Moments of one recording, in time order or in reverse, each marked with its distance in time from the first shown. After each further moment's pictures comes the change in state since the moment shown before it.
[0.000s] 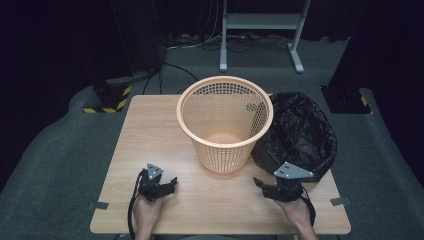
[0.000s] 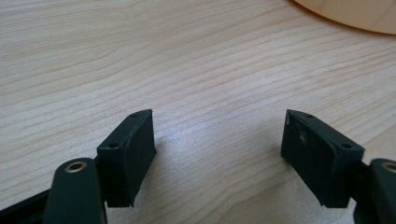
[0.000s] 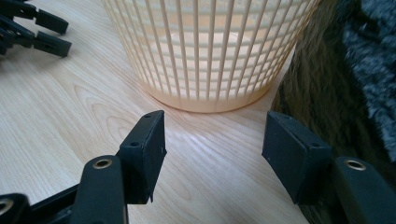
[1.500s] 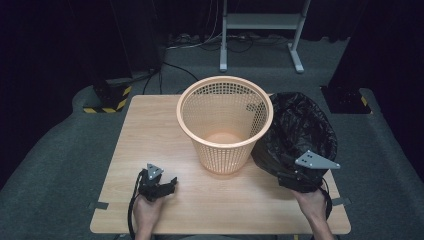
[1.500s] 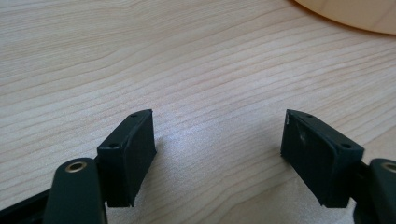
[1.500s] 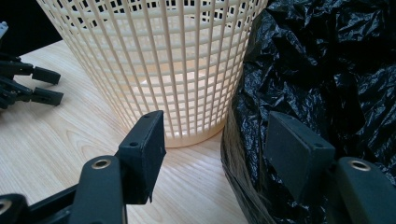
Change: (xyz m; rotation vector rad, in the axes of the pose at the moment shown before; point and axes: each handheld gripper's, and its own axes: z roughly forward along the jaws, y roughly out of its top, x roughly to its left) left arm 0.000 0.000 0.000 0.000 0.001 -0.002; right arm -0.028 0.026 -0.040 -0.101 -0.049 0.065
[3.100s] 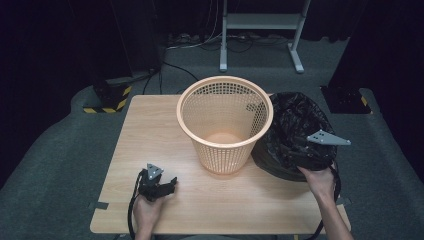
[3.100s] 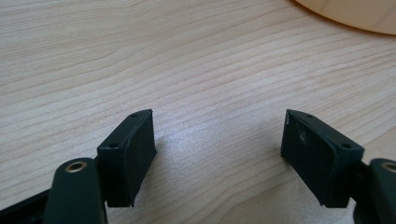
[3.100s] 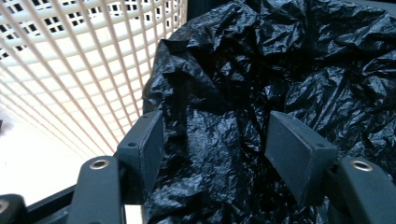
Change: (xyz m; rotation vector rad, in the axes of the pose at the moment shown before) left arm 0.000 0.000 0.000 0.000 0.002 0.001; right arm -0.056 0.026 0.011 0.028 -0.093 0.066
